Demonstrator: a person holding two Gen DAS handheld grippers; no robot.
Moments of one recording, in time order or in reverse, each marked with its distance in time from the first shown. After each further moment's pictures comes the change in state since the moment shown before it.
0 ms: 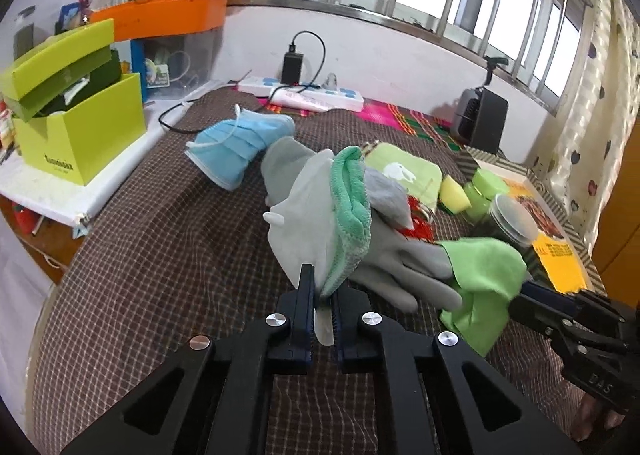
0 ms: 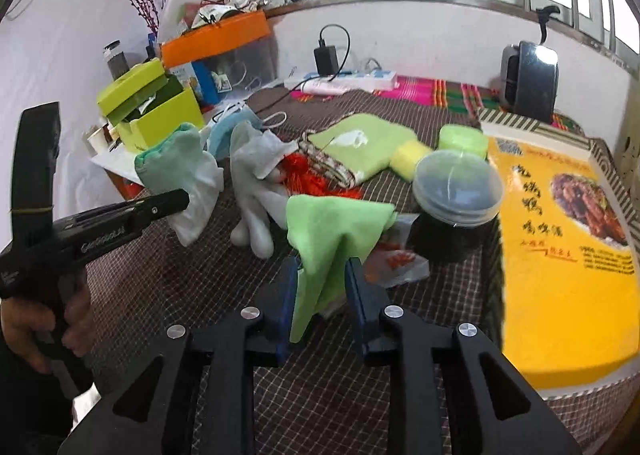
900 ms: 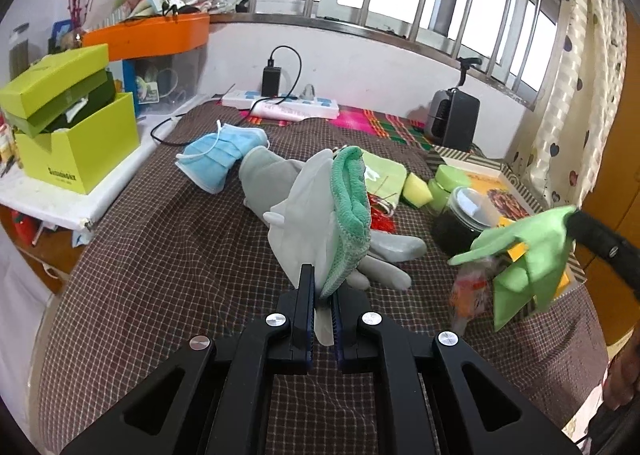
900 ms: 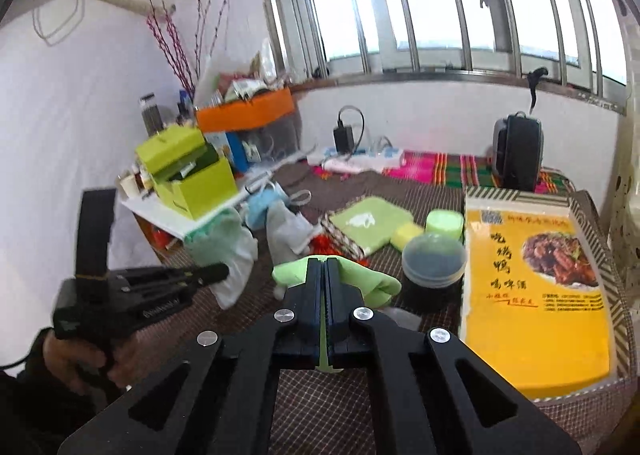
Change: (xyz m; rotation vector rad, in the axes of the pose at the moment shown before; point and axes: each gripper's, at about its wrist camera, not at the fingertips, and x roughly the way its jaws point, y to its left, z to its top) left arm -0.041 -0.024 -0.011 0.041 -0.034 -0.032; right arm -0.095 0.006 0.011 -0.029 -0.253 0.062
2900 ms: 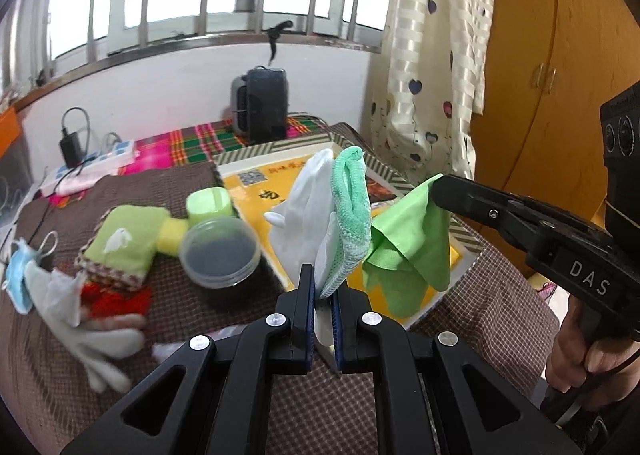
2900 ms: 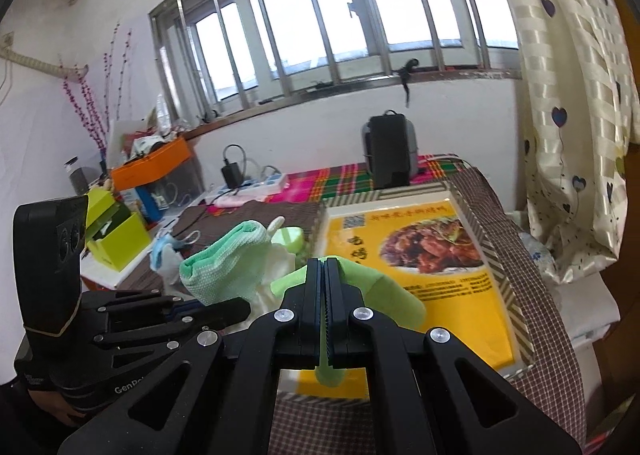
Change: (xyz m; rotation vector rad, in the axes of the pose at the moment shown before) left arm 0.040 -0.209 0.023 0.374 0.053 -0.346; right arm -0.055 -0.128 -0.011 0.210 -0.081 -0.238
